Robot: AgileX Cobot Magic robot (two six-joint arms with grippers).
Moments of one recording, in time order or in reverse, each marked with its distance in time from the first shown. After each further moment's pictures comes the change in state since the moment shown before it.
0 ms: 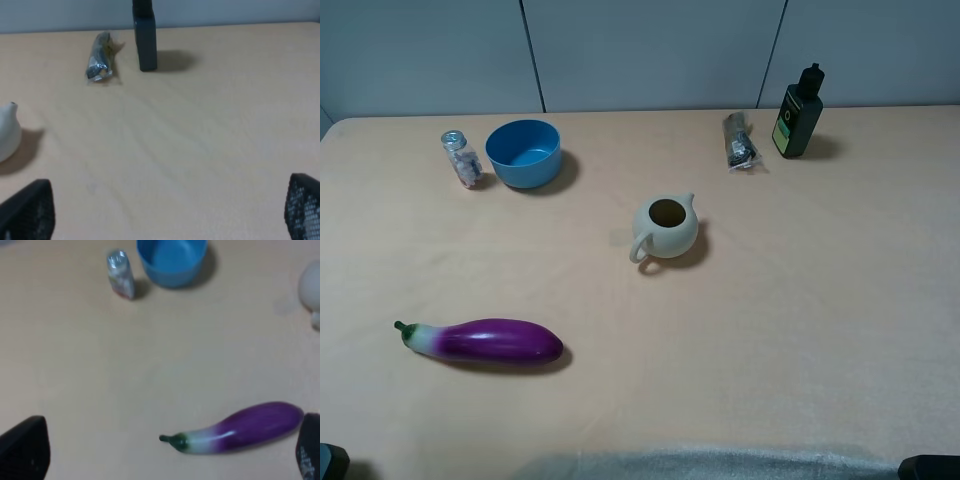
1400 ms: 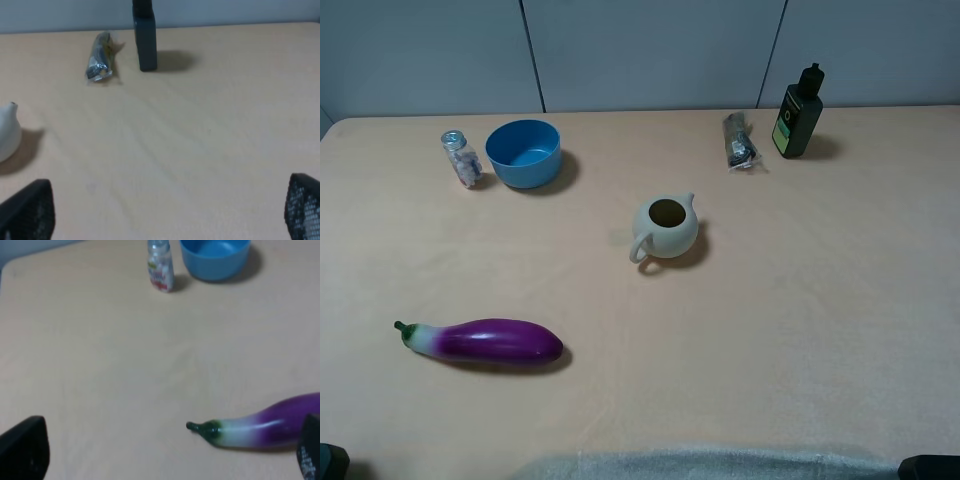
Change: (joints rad) left arm 0.165 -0.581 0.499 -0.008 -0.110 0.087; right arm 0.000 0.000 0.000 0.000 0.000 0.000
